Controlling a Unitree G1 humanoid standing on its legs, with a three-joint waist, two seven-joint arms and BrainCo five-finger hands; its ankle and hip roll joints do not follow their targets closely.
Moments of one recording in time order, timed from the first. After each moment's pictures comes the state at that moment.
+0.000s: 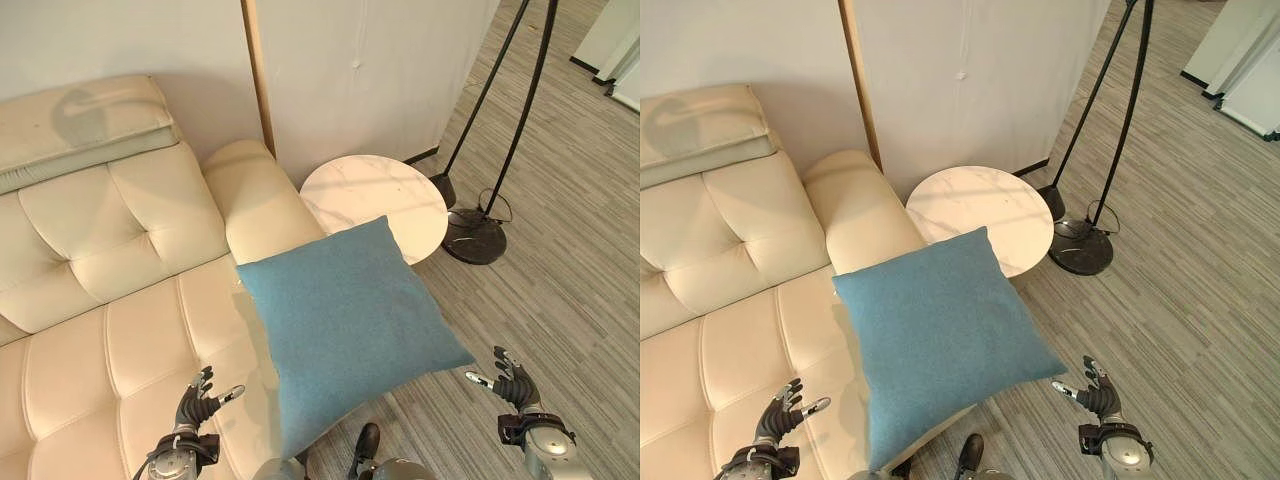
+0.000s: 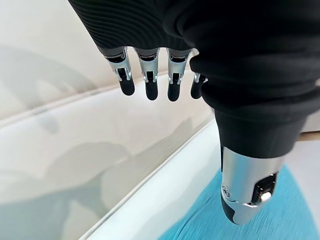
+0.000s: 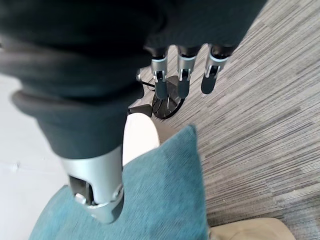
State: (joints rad) left arm 0.20 0.35 0.00 0.55 -0.22 -0.14 0.09; right arm 0.14 -0.39 0.02 0.49 0.18 -0.12 -0.10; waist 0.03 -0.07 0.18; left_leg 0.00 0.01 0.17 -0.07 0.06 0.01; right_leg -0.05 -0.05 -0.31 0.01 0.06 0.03
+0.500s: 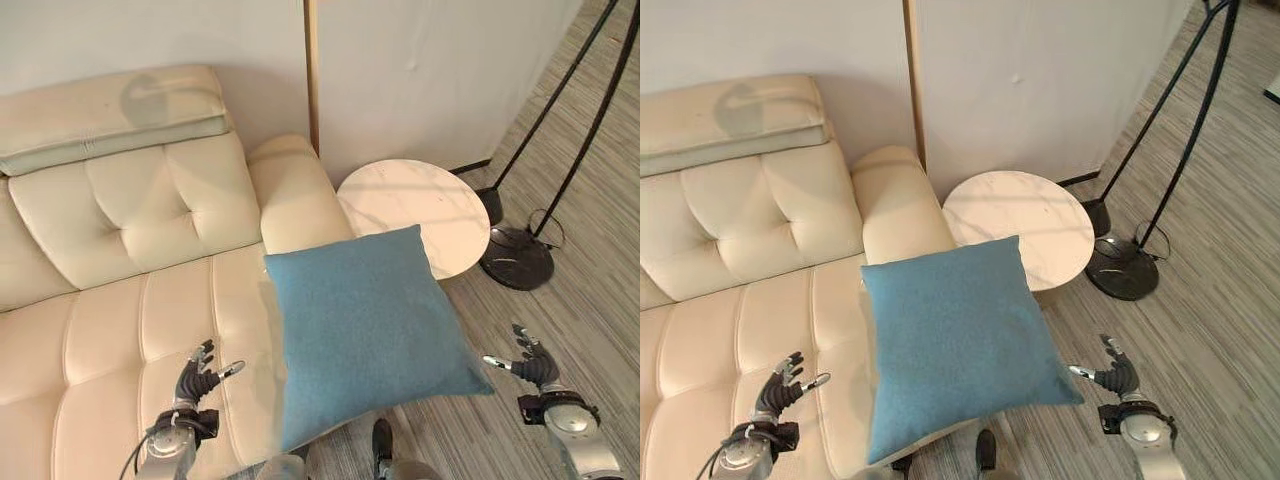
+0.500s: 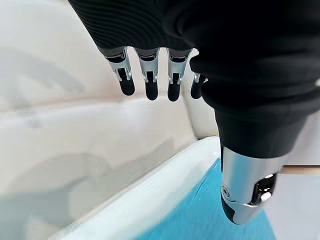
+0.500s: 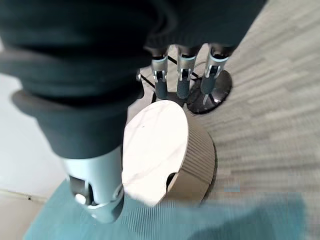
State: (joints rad) left arm 0.19 0.33 -0.04 0.49 -0.27 -0.15 0.08; right arm 0.05 -0.58 0.03 0.50 0.10 -0.10 -0.12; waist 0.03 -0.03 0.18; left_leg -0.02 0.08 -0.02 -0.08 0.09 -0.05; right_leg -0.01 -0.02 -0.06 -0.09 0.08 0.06
